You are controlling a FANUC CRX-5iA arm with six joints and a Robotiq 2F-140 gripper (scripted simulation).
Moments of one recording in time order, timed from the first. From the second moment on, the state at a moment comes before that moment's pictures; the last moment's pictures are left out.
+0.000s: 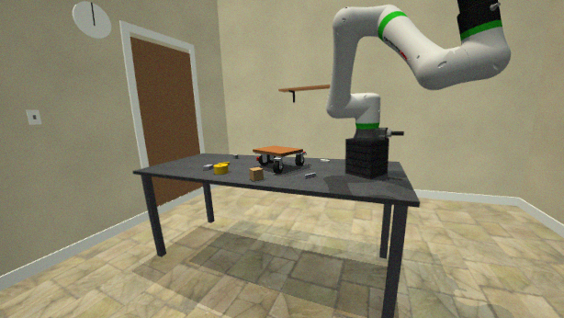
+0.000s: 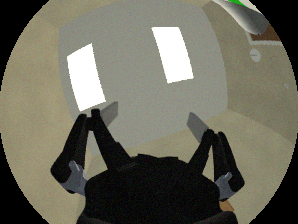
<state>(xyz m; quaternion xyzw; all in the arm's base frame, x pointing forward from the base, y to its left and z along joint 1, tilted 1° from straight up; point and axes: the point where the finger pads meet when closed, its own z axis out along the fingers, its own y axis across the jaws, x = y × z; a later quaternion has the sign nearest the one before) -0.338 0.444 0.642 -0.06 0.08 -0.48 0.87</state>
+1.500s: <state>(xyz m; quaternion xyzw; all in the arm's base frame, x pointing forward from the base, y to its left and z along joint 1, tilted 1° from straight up) -0.132 0.555 0.652 -0.23 0.15 -0.66 0.70</state>
